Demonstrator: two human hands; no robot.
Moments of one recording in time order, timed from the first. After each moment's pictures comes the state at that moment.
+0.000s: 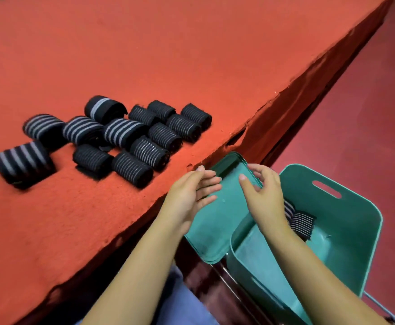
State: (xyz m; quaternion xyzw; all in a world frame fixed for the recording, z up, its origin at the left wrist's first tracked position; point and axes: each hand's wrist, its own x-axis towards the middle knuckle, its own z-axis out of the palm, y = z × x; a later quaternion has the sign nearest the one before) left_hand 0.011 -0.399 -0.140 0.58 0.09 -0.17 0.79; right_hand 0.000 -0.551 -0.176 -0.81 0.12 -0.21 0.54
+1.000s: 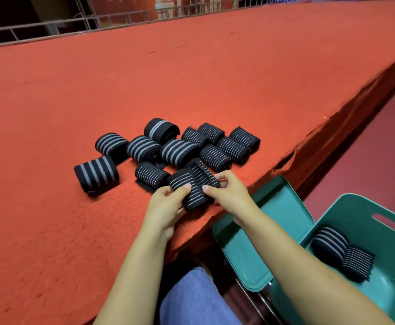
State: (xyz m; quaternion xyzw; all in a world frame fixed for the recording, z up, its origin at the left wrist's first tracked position) left_hand 0.030 -0.275 -0.133 0.62 0.19 -0.02 0.76; right_hand 0.062 -0.417 -0.146 -0.76 0.05 0.06 0.64
